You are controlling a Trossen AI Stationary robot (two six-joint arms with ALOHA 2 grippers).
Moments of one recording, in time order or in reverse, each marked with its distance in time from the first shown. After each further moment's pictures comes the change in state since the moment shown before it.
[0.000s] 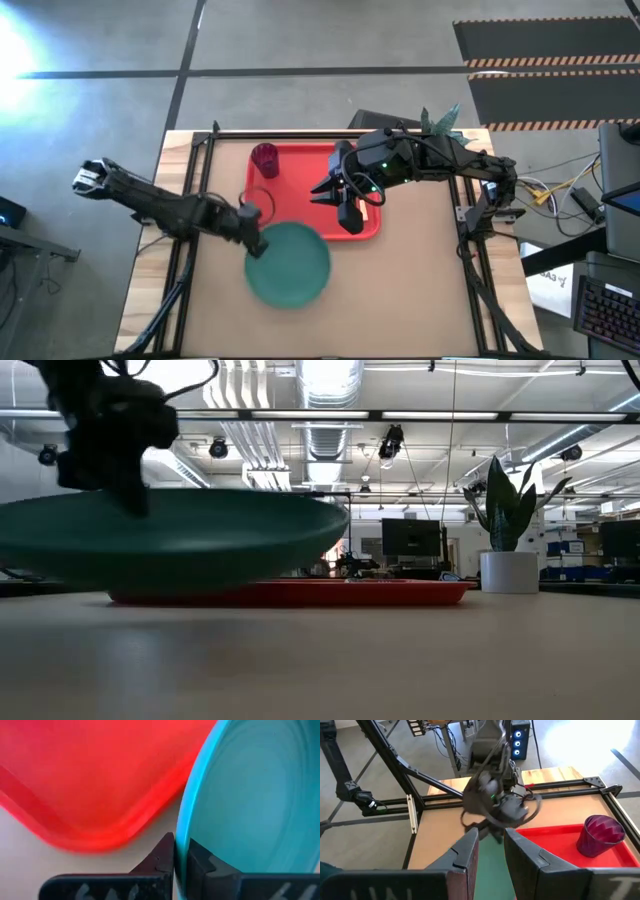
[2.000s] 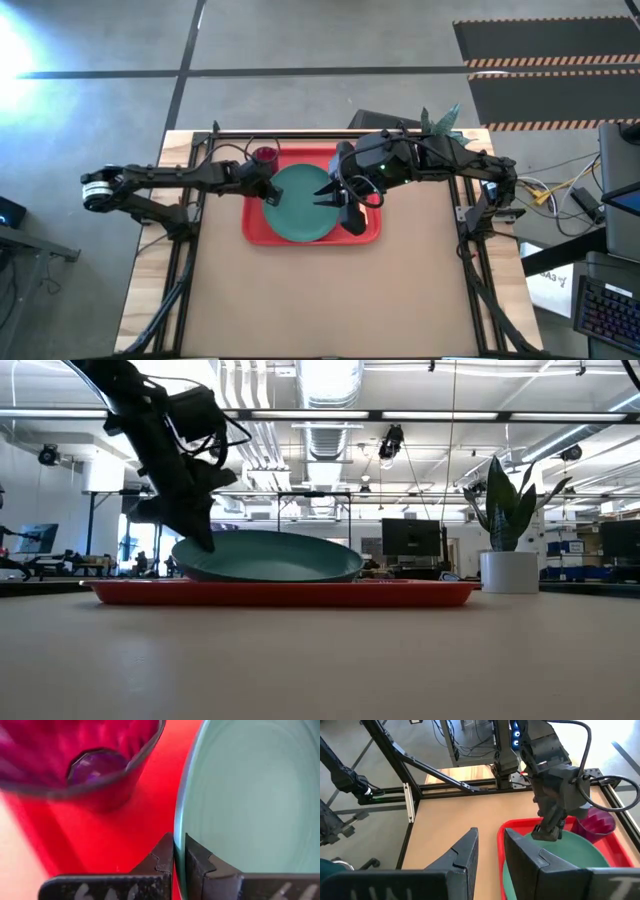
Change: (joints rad) left arm 0.594 0.142 -0.046 0.285 0.021 0.395; right arm 0.000 0.000 0.000 -0.052 -0.002 -0.017
